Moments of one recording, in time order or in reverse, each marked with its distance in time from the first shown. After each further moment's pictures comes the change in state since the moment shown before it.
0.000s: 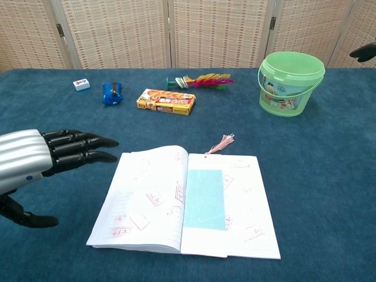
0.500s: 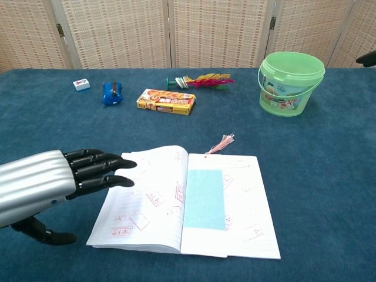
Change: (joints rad) left arm -0.017 -0.123 0.038 0.097 -0.014 0.003 0.033; right arm -0.029 -0.018 0.014 0.019 0.005 -0.011 0.023
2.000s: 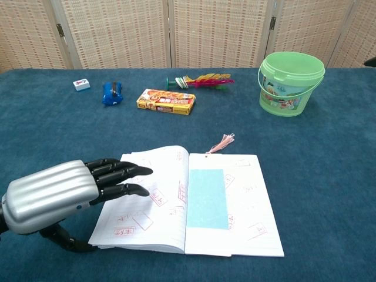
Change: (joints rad) left arm -0.036 -0.114 0.039 0.090 -0.078 0.013 -0.065; right arm -0.040 -0.005 0.022 0.013 -0.013 -0.006 0.020
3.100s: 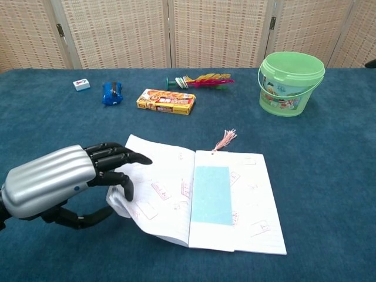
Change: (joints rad) left arm -0.009 -0.060 -0.003 0.124 0.000 0.132 -0.155; right arm -0.008 -0.006 0.010 0.015 -0.001 -0.008 0.011
